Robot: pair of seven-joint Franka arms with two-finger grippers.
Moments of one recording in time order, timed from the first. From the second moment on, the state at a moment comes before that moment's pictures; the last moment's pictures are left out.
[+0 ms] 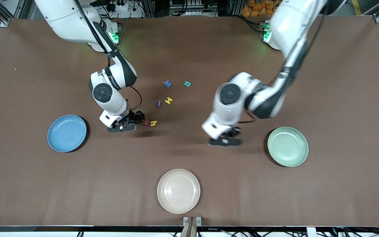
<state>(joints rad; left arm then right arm) -0.35 0.62 -0.21 -1.48 0.28 2.14 -0.63 0.34 0.44 0.05 -2.18 -0.01 2.62 0.31</state>
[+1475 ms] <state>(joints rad) 0.05 0.59 -0.23 -1.67 0.28 2.14 -0.33 0.34 0.47 0.03 -2.19 -0.07 2.67 0.31</state>
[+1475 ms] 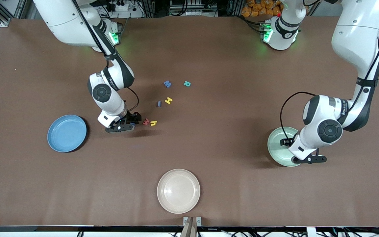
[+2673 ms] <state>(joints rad) -0.38 0.48 -0.51 -1.69 0.28 2.06 -0.76 0.25 0.42 0.03 -2.15 -0.07 2.62 0.30</state>
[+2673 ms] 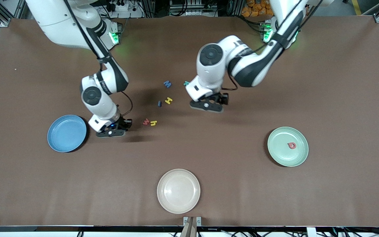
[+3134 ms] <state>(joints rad) -0.48 0.55 -0.56 -1.77 0.28 2.23 -0.94 -0.03 0.29 0.02 -2.14 -0.07 2.49 -0.07</state>
